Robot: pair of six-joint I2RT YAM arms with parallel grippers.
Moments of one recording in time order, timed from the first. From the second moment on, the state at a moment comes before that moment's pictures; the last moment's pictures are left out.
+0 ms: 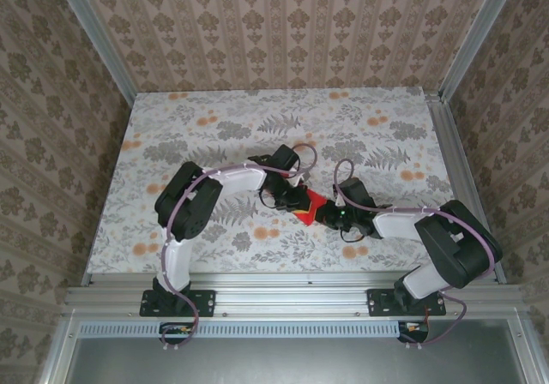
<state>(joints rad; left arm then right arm) -0.78 2.03 1.31 -0.48 0.64 -0.56 0.47 1.50 0.46 0.18 -0.37 0.87</state>
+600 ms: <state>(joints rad) -0.78 2.06 1.30 -0.48 0.66 -0.52 0.41 1.54 0.44 0.35 -0.45 0.92</state>
